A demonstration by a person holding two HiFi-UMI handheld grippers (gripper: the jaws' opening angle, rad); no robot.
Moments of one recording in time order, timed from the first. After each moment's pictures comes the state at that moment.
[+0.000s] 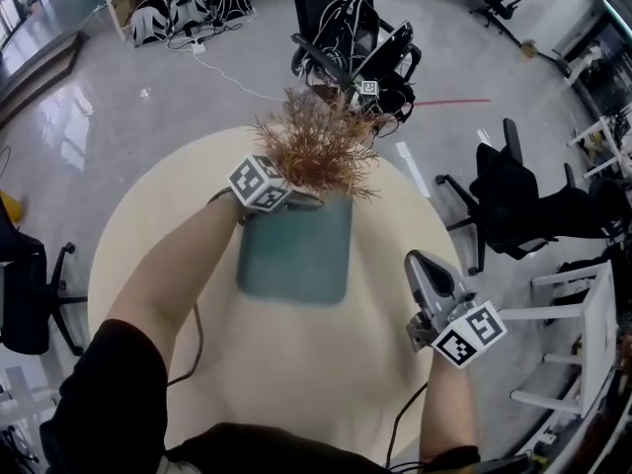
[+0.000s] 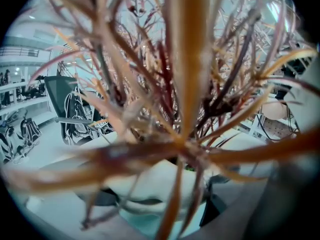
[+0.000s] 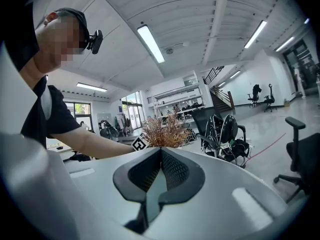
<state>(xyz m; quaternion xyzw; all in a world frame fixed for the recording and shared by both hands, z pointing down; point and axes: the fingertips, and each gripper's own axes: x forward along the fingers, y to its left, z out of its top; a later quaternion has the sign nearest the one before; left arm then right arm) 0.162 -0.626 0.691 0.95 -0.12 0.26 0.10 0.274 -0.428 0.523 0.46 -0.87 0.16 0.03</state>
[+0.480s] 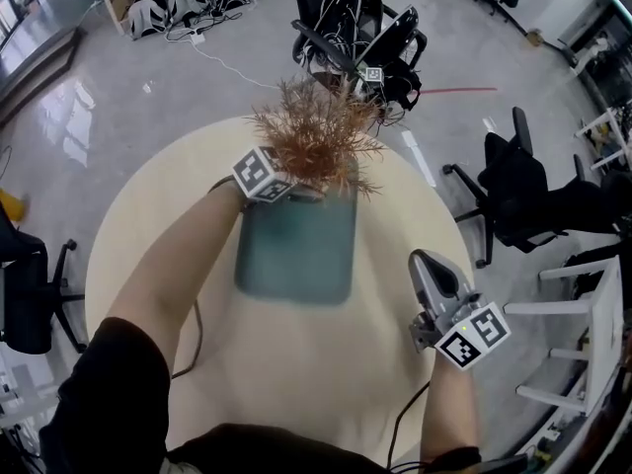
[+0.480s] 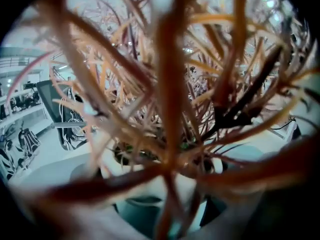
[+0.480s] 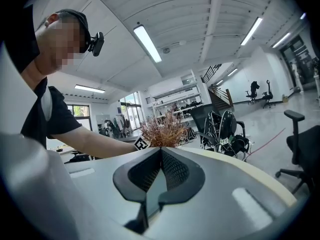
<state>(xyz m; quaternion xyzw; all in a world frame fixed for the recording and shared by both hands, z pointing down) 0.173 -0.640 0.717 0.95 -0.10 0.29 0.06 0.281 -0.433 0.551 0.46 -0.87 0.17 0.02</state>
